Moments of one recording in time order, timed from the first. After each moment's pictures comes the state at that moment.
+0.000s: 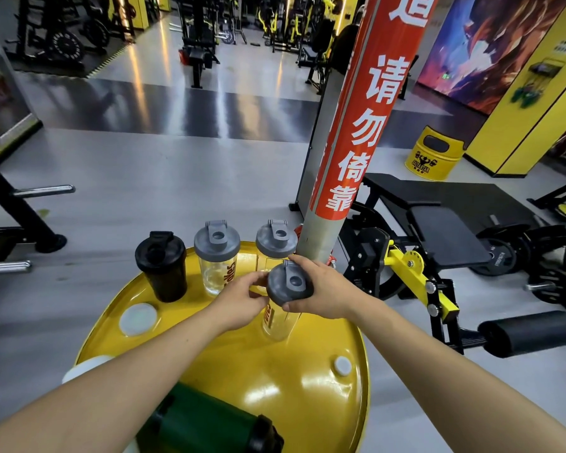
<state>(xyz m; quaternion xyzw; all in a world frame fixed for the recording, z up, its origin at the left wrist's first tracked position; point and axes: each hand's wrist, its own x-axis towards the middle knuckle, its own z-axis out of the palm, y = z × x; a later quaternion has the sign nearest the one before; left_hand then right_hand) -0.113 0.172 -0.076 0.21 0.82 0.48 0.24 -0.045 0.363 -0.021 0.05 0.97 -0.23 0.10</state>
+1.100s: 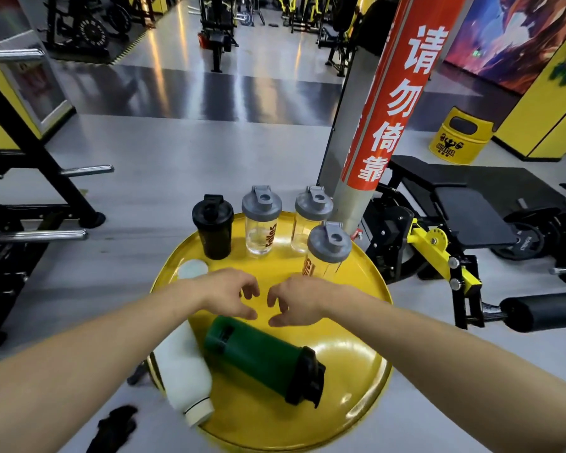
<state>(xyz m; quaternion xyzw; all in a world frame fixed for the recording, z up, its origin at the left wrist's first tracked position) -0.084 0.043 -0.060 0.37 0.88 0.10 0.30 -0.010 0.222 -0.041 -0.15 0.95 -0.02 0.28</state>
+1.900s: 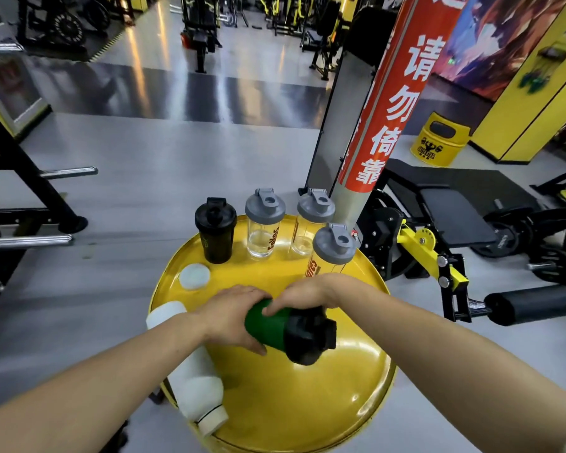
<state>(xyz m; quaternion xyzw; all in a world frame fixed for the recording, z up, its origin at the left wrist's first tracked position) -0.066 0.023 -0.093 0.44 0.86 0.13 0.21 -0.026 0.202 -0.025 0.15 0.84 -0.28 0.45</state>
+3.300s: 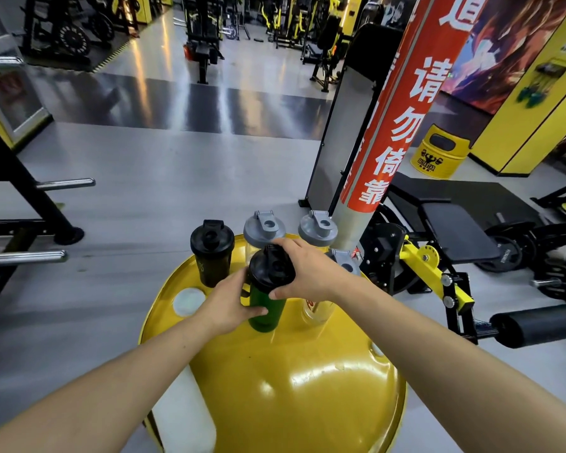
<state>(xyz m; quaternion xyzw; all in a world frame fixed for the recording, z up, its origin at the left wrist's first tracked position) -0.126 0.050 -0.104 0.26 0.86 0.42 0.15 -0.072 0.232 0.004 0.00 0.98 -0.18 0.08</state>
